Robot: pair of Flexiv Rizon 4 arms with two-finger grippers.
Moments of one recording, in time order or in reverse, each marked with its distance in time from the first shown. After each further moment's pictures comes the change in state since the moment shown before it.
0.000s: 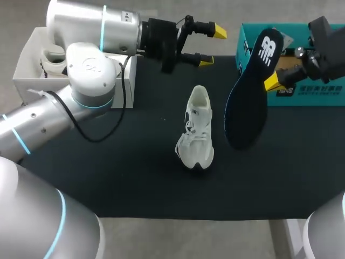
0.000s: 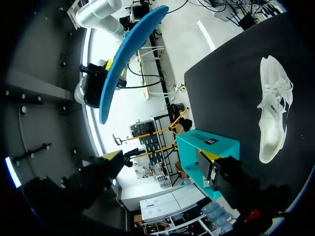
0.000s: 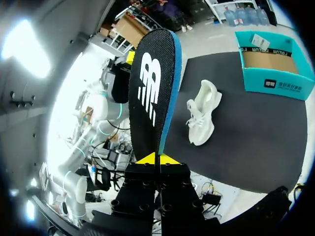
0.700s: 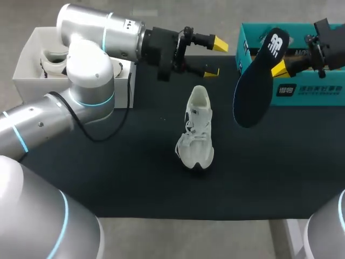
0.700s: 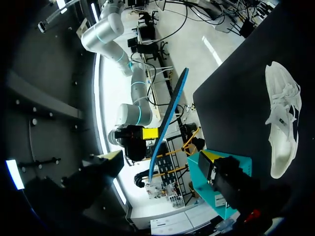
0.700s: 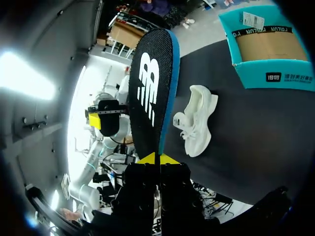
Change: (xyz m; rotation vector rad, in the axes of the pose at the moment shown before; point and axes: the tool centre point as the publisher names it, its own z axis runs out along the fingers) left arm 0.003 -0.034 0.010 0.196 -0.094 0.044; right arm -0.074 0.076 0.004 0.050 0.137 0.117
